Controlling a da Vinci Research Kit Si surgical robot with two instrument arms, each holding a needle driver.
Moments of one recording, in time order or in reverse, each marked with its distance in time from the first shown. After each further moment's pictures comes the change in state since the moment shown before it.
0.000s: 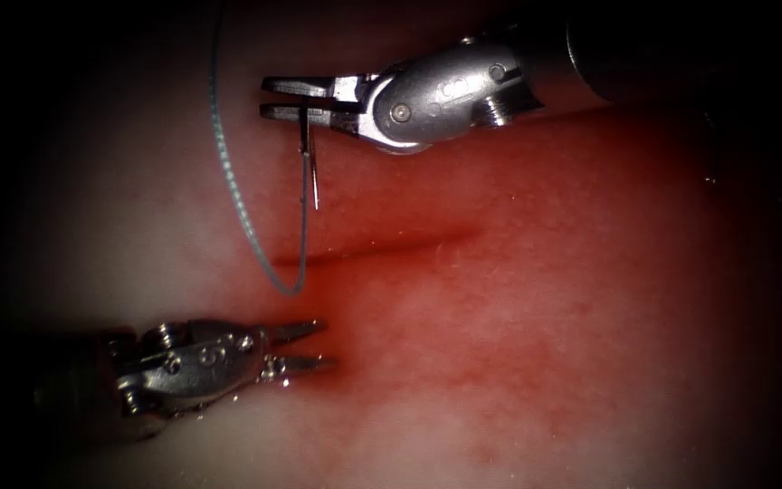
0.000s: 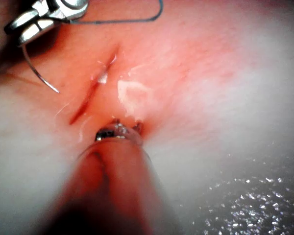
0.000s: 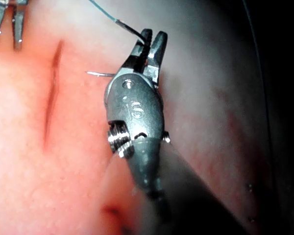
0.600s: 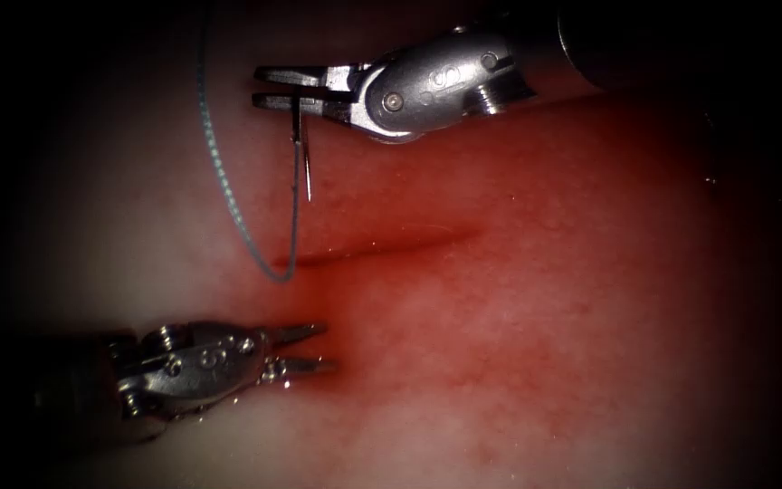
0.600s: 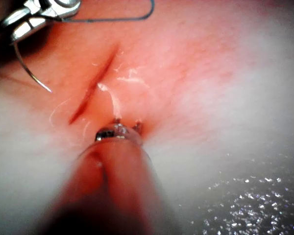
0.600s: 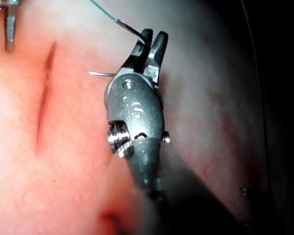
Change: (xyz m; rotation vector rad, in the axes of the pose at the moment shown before) right arm 0.000 0.000 0.001 -0.008 0.005 -0.005; left arm 0.000 0.000 0.000 0.001 0.000 -0.001
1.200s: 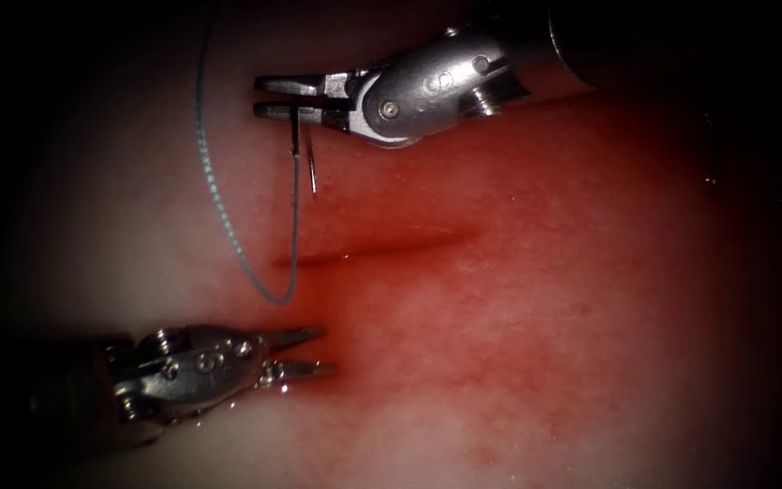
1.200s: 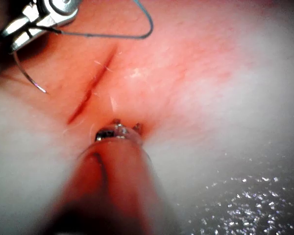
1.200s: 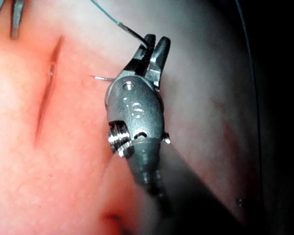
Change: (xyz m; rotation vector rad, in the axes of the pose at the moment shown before) right arm -0.002 -0.002 0.000 0.074 -0.035 -0.088; left arm 0.000 0.000 -0.001 -0.006 0.000 -0.002
